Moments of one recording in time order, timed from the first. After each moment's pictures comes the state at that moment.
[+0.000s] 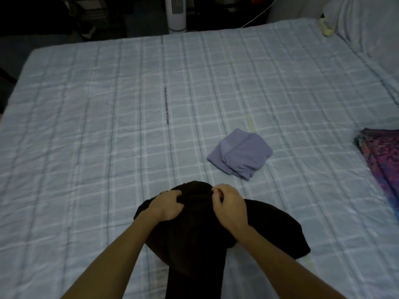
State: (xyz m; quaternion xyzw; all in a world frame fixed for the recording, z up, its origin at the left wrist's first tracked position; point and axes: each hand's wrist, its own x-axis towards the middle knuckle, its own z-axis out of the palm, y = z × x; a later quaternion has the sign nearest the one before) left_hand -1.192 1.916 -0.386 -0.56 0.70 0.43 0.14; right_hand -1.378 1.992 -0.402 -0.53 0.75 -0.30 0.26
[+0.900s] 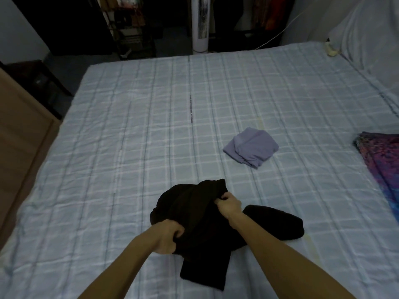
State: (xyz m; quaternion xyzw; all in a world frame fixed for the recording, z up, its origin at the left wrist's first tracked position) left_hand -1.084 2.103 -0.322 -0.44 0.76 0.43 0.19; right_hand -1.313 2.084 -0.373 -0.27 0.77 -0.22 0.53
